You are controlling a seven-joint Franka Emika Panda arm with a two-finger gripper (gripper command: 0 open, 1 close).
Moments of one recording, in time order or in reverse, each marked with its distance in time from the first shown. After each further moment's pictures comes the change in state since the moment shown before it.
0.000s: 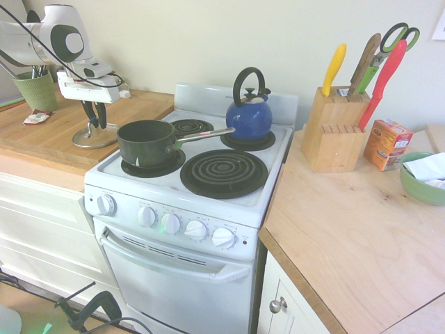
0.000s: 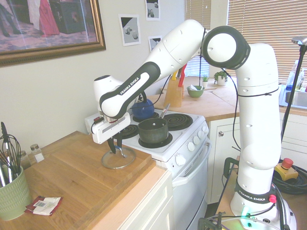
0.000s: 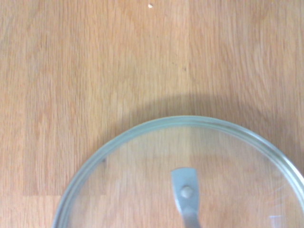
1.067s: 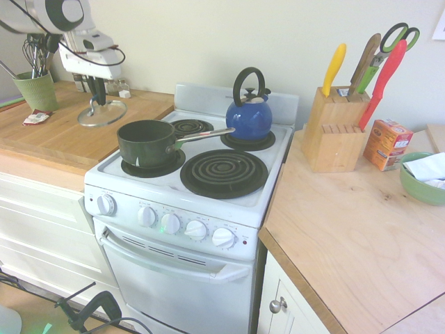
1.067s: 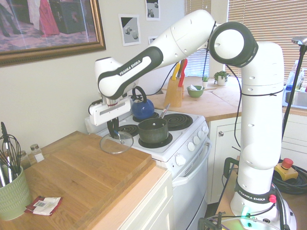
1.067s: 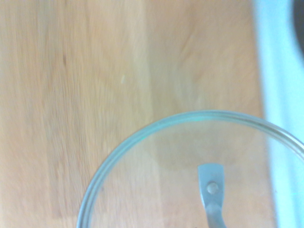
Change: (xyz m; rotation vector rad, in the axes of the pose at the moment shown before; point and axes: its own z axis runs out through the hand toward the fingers) arm 0.038 0.013 -0.097 0.067 -0.006 0.138
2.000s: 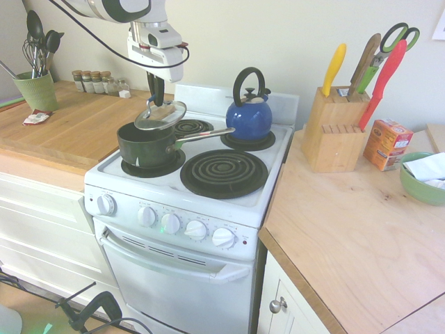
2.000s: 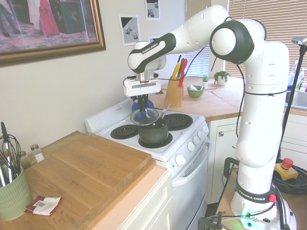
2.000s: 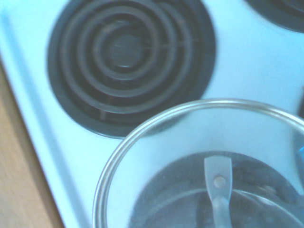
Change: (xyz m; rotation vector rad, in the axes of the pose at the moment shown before) arm 0.170 0.154 -0.011 0.015 -0.055 0.304
